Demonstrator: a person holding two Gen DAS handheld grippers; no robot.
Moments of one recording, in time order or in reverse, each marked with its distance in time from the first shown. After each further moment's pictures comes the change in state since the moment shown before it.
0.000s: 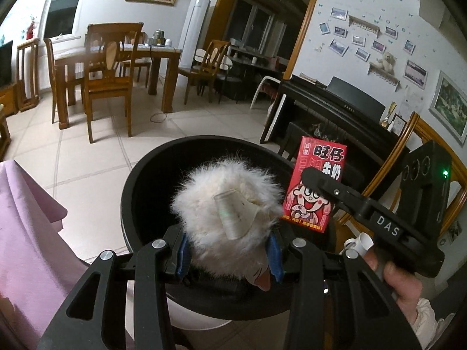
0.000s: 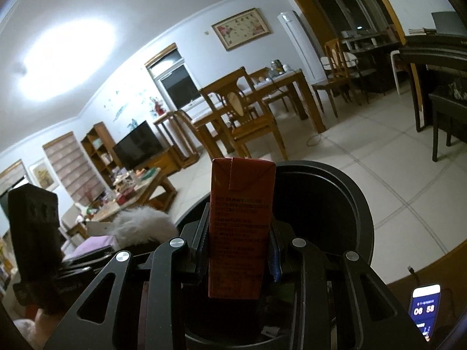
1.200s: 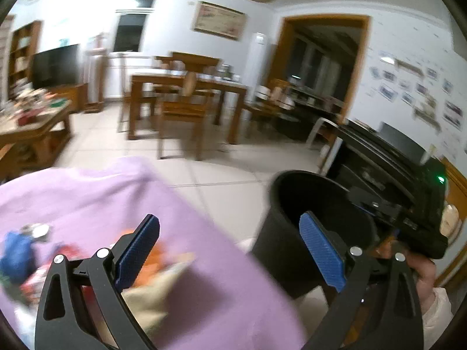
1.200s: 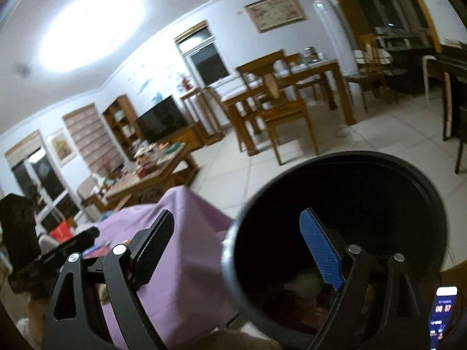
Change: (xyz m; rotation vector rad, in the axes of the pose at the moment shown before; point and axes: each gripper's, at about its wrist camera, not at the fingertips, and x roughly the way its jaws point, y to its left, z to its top) left arm -0.160 0.105 -0.034 -0.158 -0.193 0.291; right arm 0.042 0.140 -0.011 -0.142 0.129 0.133
